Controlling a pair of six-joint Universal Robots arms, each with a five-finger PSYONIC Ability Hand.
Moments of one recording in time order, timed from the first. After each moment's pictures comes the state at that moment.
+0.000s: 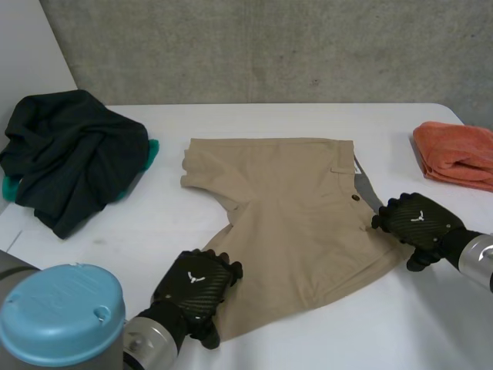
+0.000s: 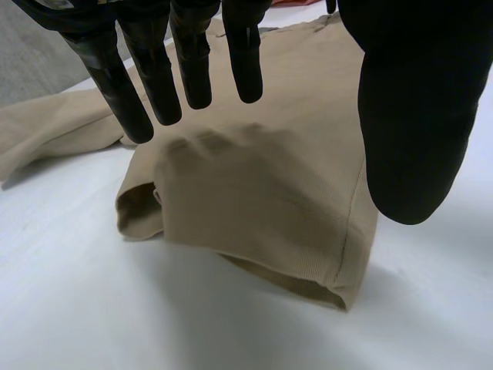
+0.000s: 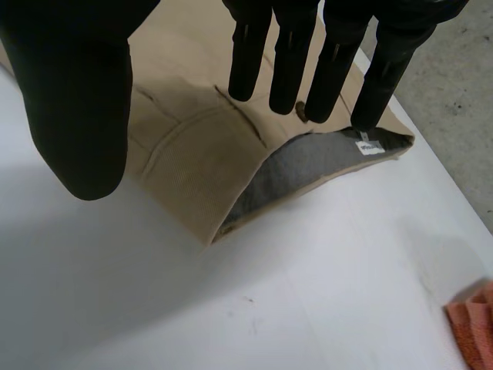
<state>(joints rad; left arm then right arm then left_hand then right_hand) 3.94 -1.80 -1.92 3.26 -1.64 3.28 1.44 -1.17 1.85 -0.09 0.85 2.12 0.38 0.38 0.38 0.37 0.19 0.51 0.50 0.50 0.50 0.33</state>
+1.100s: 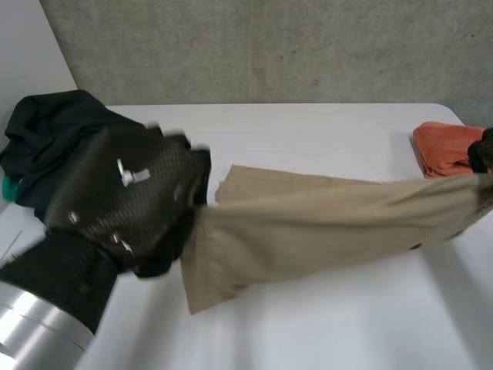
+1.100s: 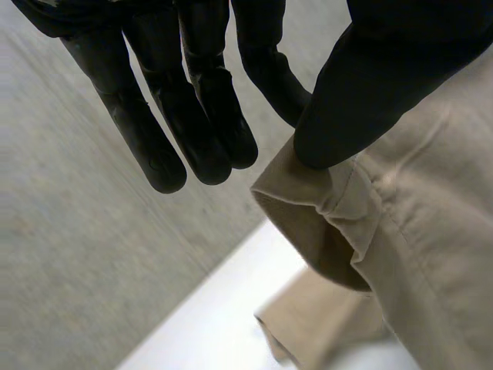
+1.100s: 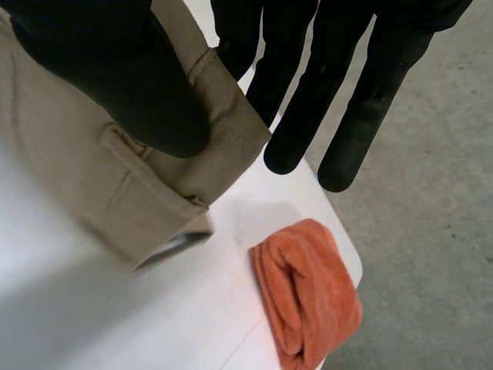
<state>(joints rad) 3.85 -1.36 -1.67 3.05 -1.80 3.49 1.31 -1.75 1.61 0.55 0.95 2.18 1.15 1.20 1.19 1.20 1.00 1.10 1.18 1.19 1.20 1.01</state>
